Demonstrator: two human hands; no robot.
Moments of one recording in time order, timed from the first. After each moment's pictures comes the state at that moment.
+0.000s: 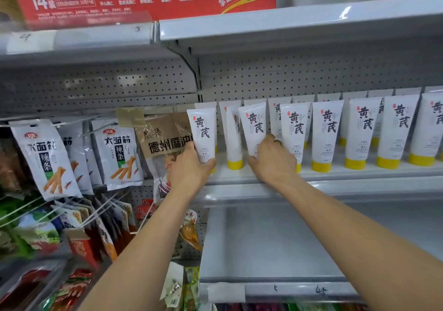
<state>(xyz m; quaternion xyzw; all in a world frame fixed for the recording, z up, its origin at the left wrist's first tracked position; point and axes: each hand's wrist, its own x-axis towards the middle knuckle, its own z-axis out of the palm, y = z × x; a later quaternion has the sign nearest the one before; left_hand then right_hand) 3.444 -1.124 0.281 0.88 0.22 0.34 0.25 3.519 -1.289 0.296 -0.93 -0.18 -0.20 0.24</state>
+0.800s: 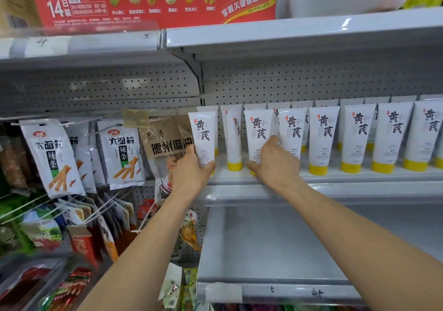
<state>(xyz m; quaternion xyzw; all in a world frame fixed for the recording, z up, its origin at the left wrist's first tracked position) 3.428 -1.135 0.281 0.88 0.18 0.34 0.28 3.510 -1.300 0.296 -0.93 -0.19 -0.23 0.23</state>
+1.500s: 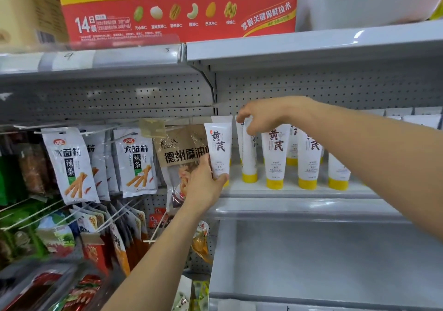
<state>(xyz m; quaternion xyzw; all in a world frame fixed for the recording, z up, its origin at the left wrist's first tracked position) 3.429 -1.126 0.278 0.86 0.14 0.34 0.36 3.510 -1.267 0.445 -0.89 -0.45 -0.06 0.00</state>
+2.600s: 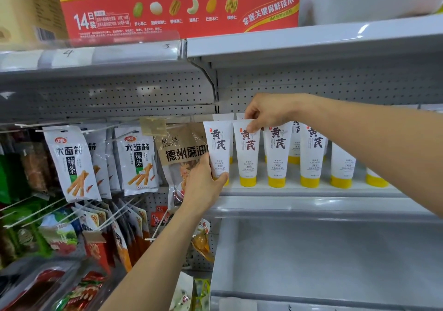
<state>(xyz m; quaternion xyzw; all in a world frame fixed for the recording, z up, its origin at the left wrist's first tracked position) 3.426 -1.122 0.277 0.88 0.13 0.36 0.29 3.534 -1.271 0.441 -0.87 -0.48 -0.04 0.10</state>
